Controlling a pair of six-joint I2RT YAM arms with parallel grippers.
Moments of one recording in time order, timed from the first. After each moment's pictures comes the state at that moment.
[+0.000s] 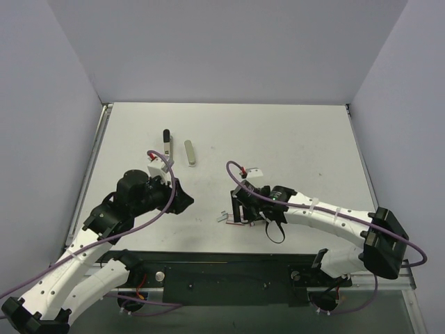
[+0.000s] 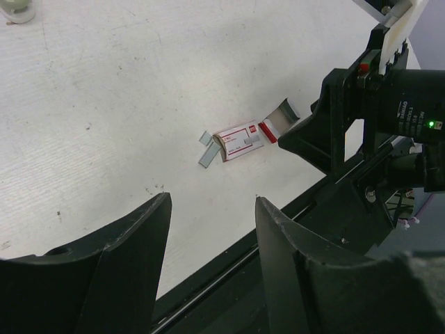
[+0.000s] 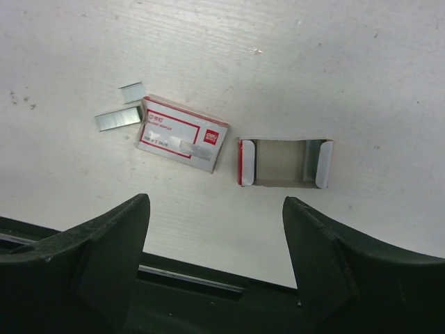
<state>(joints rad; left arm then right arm) -0.58 0.73 0.78 -0.55 0.21 -0.42 0.98 1.34 0.88 -0.66 0.34 0.73</state>
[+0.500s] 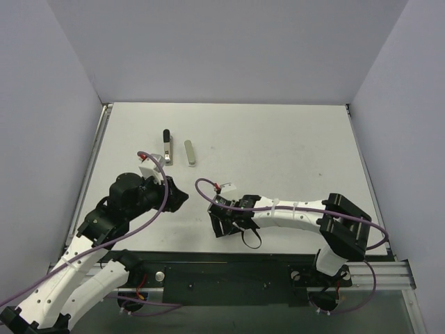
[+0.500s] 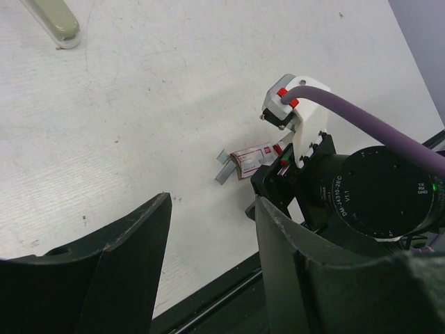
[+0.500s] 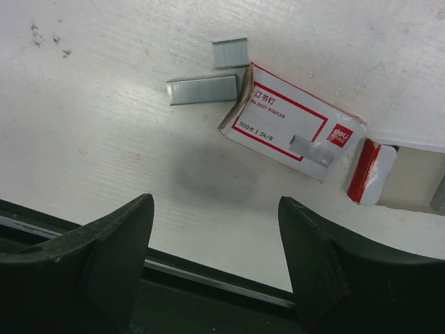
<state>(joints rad) -0.57 0.67 0.78 -0.55 0.13 -0.42 1.15 1.62 0.98 -0.58 0.29 0.78</state>
